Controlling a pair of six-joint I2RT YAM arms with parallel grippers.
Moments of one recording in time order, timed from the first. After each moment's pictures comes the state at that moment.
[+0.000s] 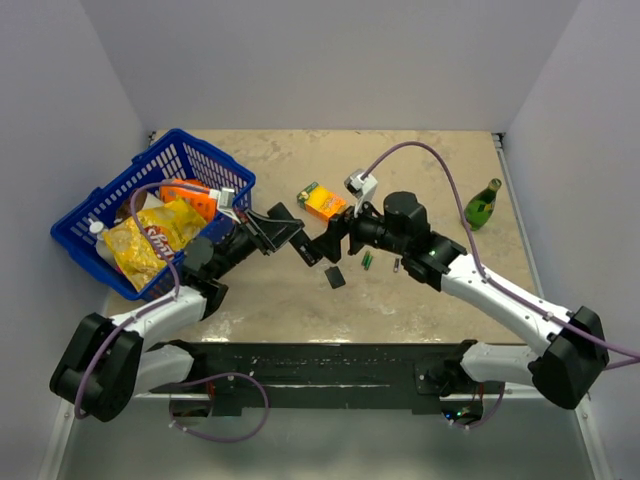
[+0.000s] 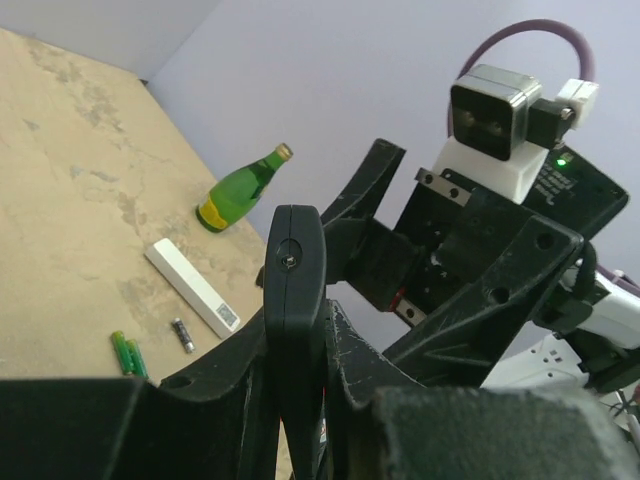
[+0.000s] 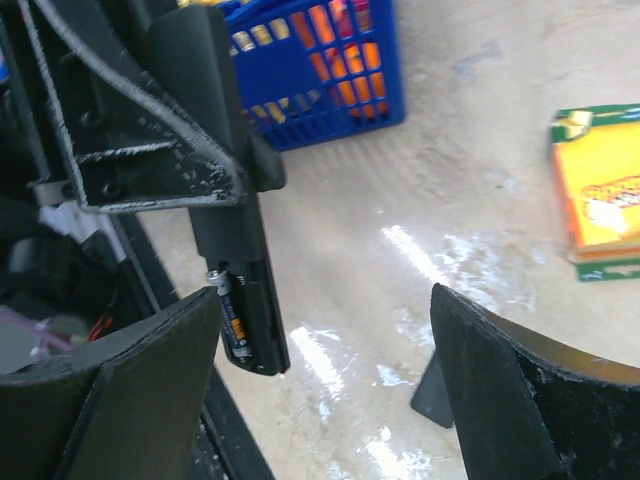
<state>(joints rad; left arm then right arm) -0.43 1.16 0.38 1.07 0.45 -1.02 0.74 1.20 0.95 -0.03 -0.24 0.27</state>
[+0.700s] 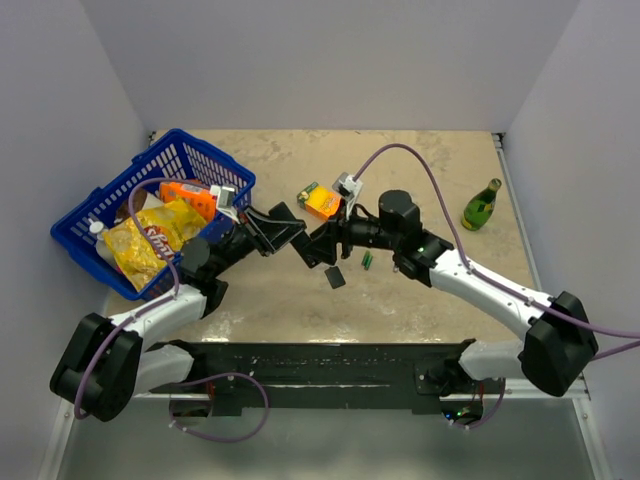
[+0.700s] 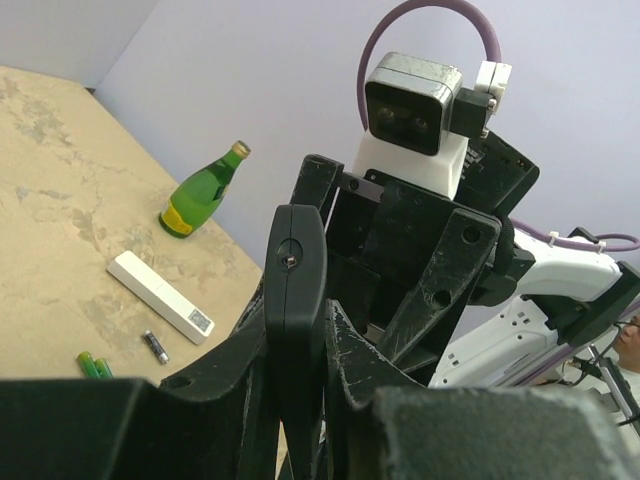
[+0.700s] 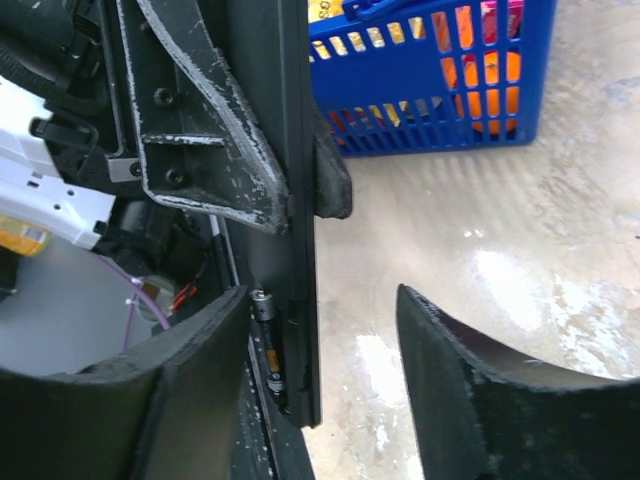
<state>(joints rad) -0.43 1.16 0.40 1.15 0.55 -1.04 0.71 1.29 0.91 0.17 -0.57 0.33</state>
